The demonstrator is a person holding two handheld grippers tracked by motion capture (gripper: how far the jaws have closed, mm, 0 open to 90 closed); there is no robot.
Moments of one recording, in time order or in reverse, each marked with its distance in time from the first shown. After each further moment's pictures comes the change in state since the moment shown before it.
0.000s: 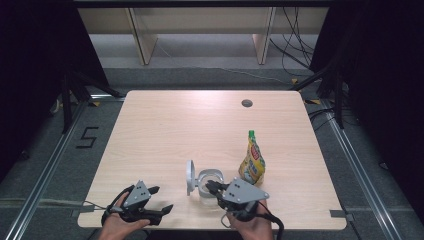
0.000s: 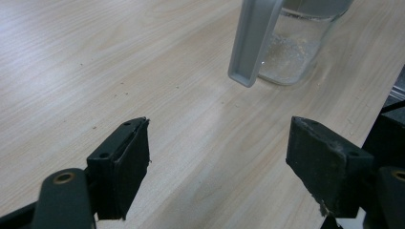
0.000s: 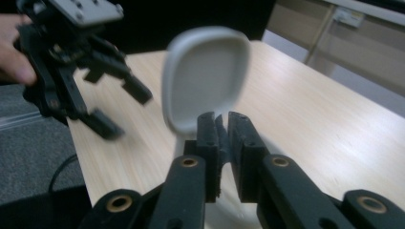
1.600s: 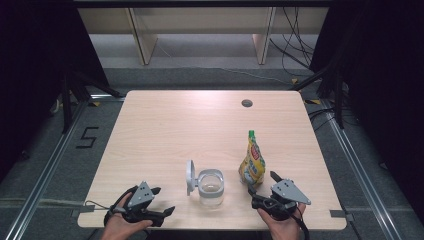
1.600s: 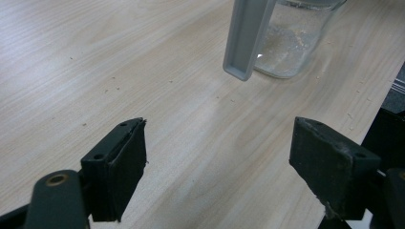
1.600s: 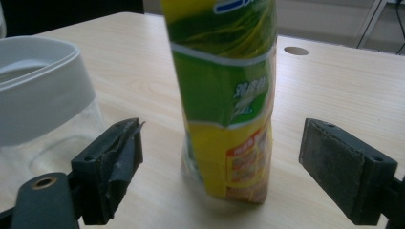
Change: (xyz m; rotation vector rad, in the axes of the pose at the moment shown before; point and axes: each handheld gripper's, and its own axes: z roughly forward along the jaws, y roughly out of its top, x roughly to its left) left arm -0.003 0.001 0.005 0.033 -0.003 -0.002; right arm -0.059 -0.094 -0.030 0.013 -0.410 0.308
